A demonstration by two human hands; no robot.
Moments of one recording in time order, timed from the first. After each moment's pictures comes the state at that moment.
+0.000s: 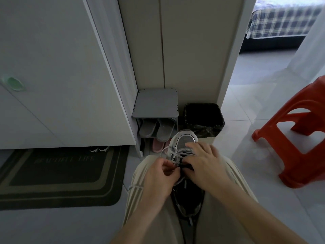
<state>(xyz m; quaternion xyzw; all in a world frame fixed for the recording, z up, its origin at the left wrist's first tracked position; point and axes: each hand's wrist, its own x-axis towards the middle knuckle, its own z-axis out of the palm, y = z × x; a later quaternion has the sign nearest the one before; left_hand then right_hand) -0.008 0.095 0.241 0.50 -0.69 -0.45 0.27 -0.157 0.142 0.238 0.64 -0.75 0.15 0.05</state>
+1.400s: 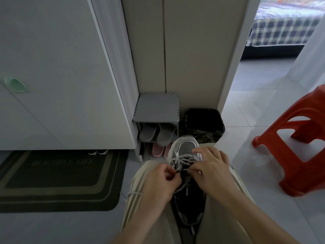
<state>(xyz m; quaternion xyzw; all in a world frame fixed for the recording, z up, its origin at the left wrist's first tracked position) -0.007 0.090 0.241 0.51 -0.70 -0.44 0.23 -0.167 0.150 0.245 0.62 -0.75 0.20 0.04</state>
